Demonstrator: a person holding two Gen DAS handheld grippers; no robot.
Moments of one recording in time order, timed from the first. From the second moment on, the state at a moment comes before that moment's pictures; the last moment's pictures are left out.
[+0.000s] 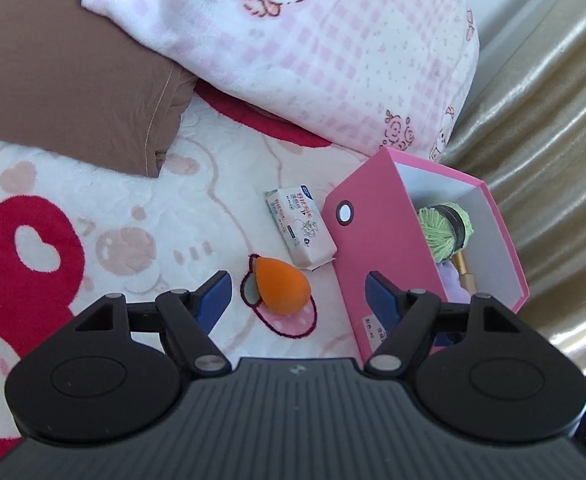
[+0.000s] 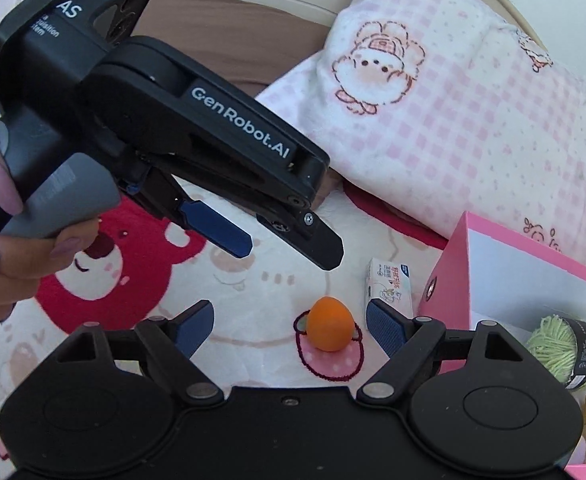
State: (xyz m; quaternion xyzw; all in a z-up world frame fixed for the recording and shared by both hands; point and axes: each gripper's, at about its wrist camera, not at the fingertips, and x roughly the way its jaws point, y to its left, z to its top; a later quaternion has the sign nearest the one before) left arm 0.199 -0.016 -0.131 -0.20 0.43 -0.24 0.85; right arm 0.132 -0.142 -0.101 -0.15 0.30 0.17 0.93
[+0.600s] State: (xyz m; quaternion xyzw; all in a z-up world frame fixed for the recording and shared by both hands) left arm 0.237 -0.029 -0.198 -0.29 0.48 -0.22 0.80; right arm 0.182 -0.133 -0.150 -0.14 0.37 0.09 0.92
